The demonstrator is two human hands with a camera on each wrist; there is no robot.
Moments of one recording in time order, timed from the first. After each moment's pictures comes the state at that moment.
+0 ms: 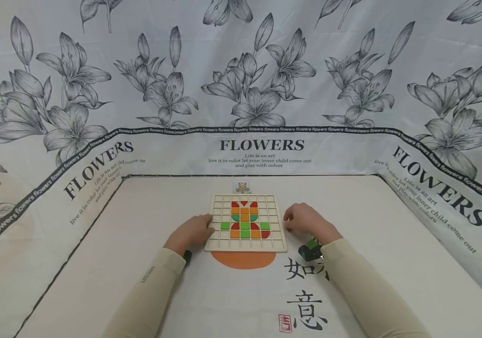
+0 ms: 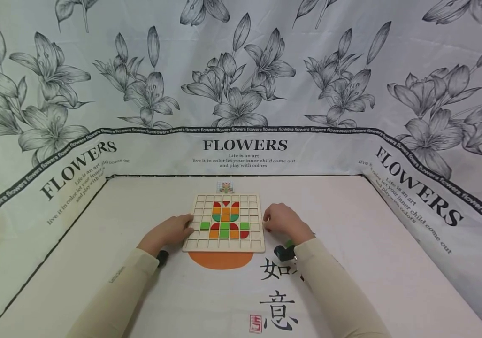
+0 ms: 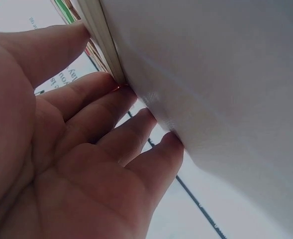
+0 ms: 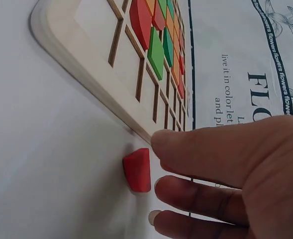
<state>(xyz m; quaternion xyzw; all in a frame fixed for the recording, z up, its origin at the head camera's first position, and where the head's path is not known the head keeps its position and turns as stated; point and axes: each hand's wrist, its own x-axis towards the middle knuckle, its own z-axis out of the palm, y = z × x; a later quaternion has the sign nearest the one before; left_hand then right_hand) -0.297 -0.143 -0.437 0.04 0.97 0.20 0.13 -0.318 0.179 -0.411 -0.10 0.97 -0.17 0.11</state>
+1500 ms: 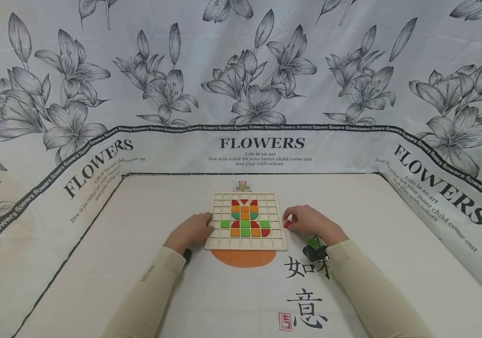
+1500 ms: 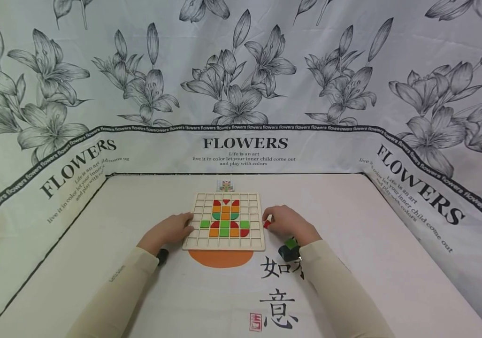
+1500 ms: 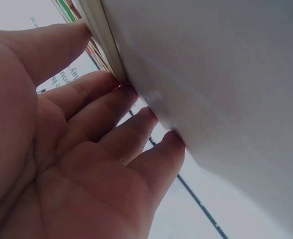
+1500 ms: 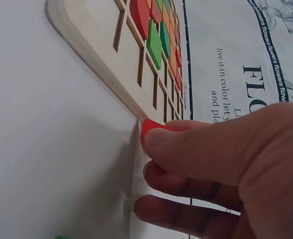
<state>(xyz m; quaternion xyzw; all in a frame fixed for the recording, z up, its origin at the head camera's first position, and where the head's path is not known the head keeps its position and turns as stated) -0.300 -0.145 -0.444 0.04 0.97 0.20 0.13 -0.317 0.190 -0.418 -0.13 0.97 -0.16 0.11</state>
